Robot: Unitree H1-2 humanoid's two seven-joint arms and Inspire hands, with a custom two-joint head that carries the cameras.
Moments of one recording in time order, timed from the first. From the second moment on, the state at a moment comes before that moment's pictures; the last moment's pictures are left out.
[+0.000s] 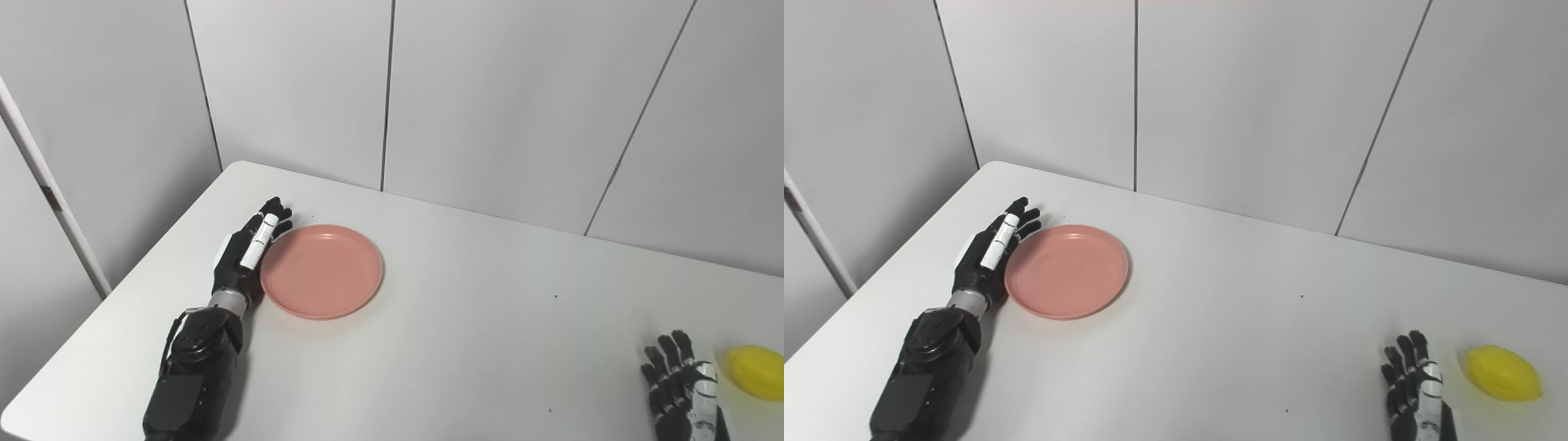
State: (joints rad) left arm -0.32 0.23 0.24 0.27 -0.30 0.14 -0.03; right arm 0.01 -0.06 -0.10 -0.05 0.28 0.01 0.10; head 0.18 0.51
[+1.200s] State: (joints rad) left arm -0.31 0.17 0.18 0.22 -0.19 0.17 0.05; right arm 0.02 -0.04 -0.09 -0.07 0.28 0.01 0.10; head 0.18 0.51
